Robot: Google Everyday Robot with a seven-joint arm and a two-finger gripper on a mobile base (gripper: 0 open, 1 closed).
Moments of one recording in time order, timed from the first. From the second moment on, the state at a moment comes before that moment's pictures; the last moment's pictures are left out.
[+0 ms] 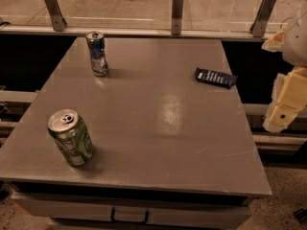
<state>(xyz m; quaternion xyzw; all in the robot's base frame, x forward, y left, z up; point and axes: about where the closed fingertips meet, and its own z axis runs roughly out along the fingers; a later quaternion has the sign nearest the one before) 0.438 -0.217 0.977 -0.60 0.78 -0.03 0.16</state>
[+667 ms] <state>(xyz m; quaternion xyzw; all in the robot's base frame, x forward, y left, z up) 0.458 -0.194 0.972 -0.62 0.77 -0.02 0.18</state>
